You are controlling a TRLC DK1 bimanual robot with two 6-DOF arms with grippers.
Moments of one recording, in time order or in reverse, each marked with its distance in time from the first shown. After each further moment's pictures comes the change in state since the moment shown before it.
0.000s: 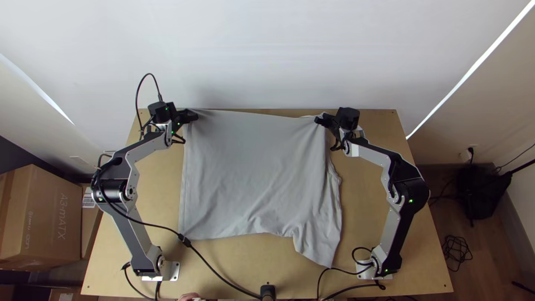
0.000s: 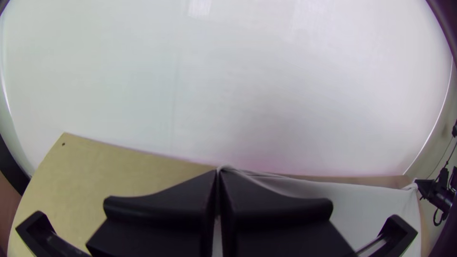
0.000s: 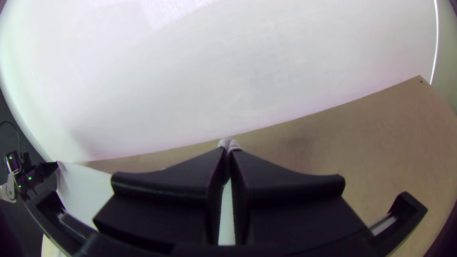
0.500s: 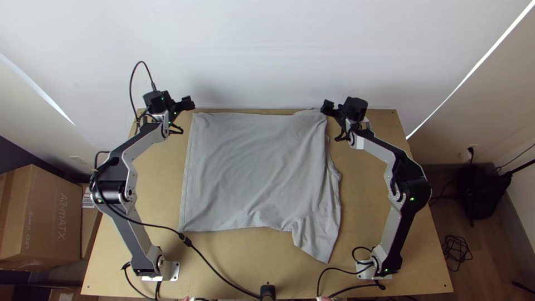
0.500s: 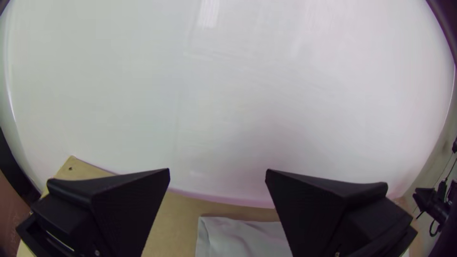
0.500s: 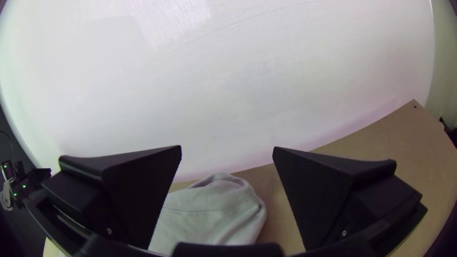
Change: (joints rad) left arm -0.002 -0.050 0.094 -0.069 -0.029 -0.050; right arm -0.045 0.002 0.106 -0.039 0.011 0.000
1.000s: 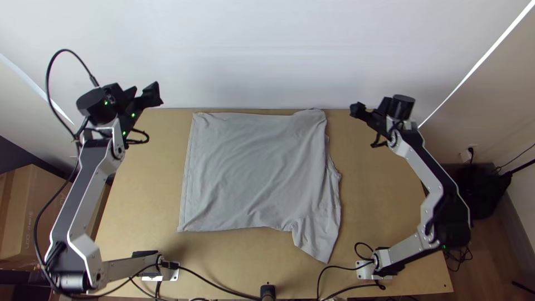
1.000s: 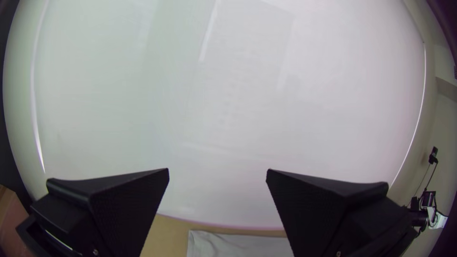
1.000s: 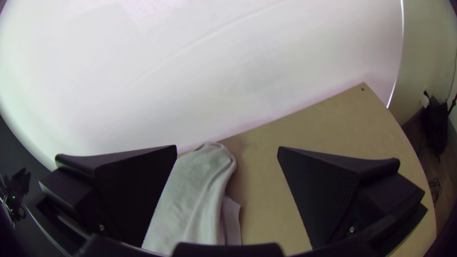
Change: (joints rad) left arm 0.040 -0.680 -0.224 -0.260 0.061 -0.010; right arm -0.180 -0.435 -0.144 -0.480 -0.207 0.004
